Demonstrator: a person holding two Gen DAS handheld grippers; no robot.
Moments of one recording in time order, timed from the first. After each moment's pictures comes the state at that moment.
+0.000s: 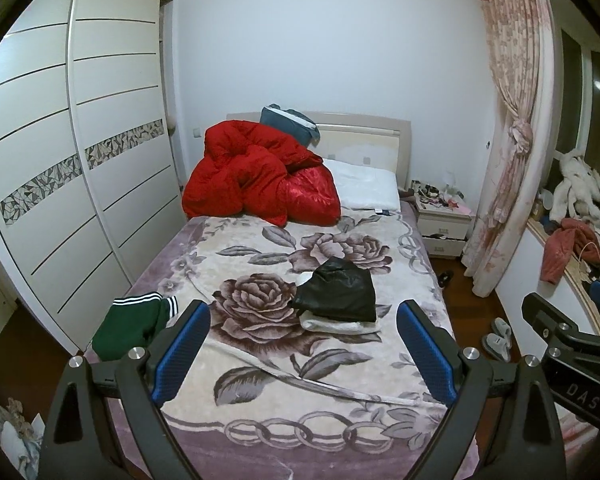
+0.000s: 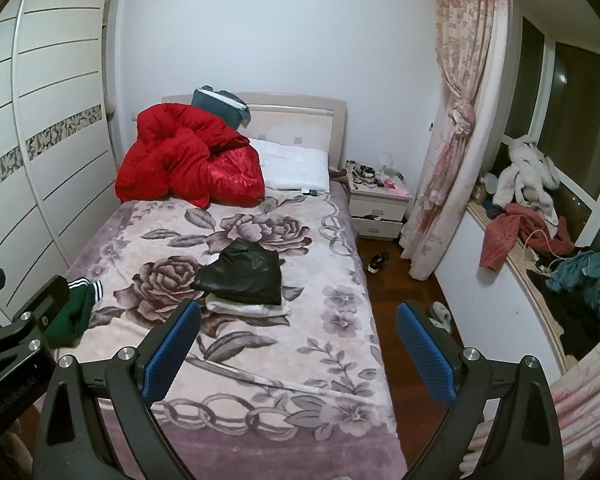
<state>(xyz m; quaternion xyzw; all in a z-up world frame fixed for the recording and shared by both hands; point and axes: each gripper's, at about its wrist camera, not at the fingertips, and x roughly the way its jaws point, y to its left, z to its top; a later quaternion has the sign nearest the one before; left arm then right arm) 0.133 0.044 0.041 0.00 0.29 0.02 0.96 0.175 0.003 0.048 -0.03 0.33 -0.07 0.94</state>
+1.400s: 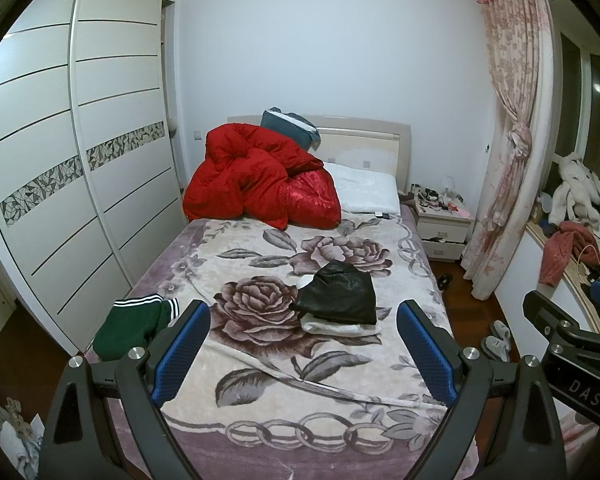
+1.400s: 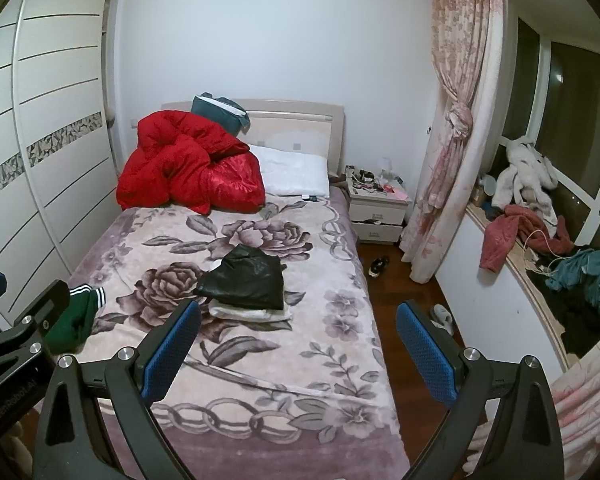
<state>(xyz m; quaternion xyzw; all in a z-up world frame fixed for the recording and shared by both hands) 0.124 0.046 0.055 0.00 0.29 0.03 0.96 0.156 0.010 0.050 -0.02 0.32 -0.09 0.94</state>
